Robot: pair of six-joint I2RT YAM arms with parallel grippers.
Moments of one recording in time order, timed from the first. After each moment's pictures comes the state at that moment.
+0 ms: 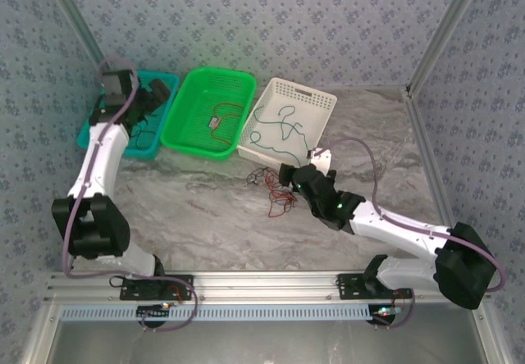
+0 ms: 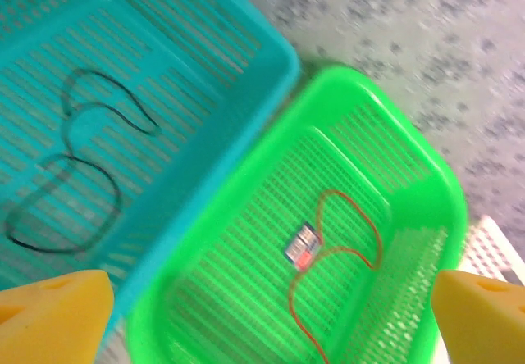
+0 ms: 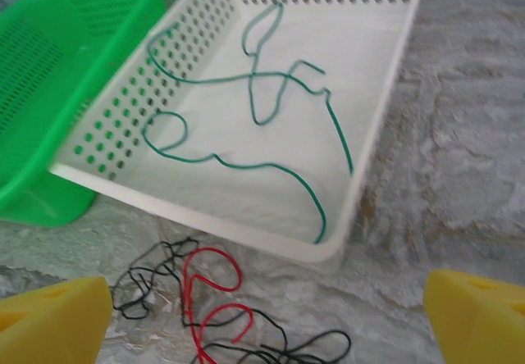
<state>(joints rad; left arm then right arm) 0.02 1.52 1.41 -0.51 0.07 -0.62 0.86 1.19 0.68 -0.12 0.61 0.70</state>
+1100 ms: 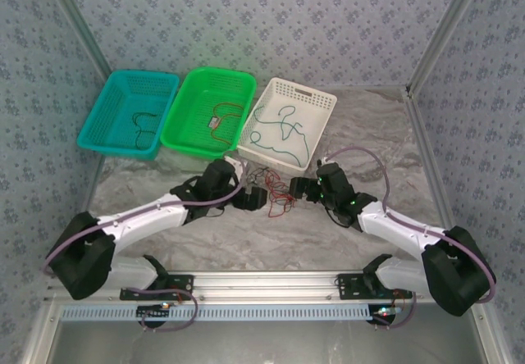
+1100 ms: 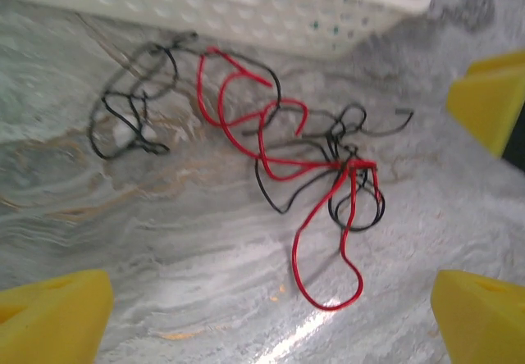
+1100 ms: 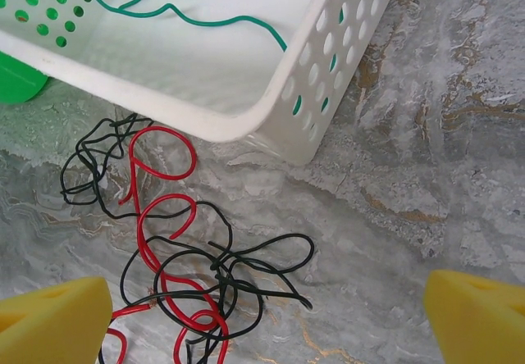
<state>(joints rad) -0.80 1.32 0.69 -0.12 0.12 -0.49 0.59 1.18 0.52 -0.06 0.10 0.60</state>
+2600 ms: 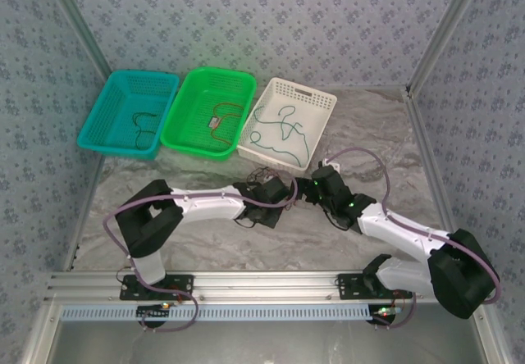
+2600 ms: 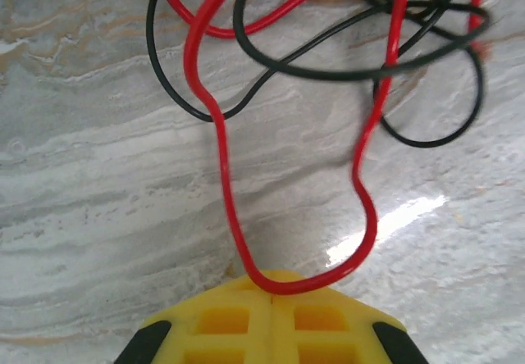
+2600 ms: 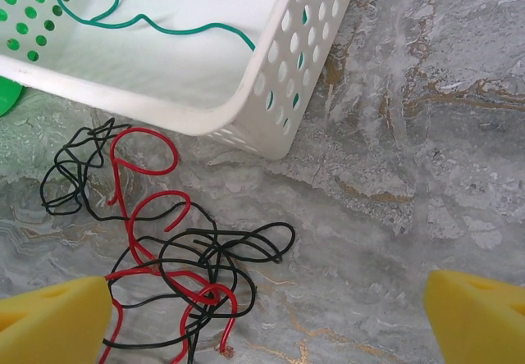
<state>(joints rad) -1.06 1.76 1.06 -0.48 -0.12 -0.55 0.66 1.15 0.55 -0.15 0.22 0.68</state>
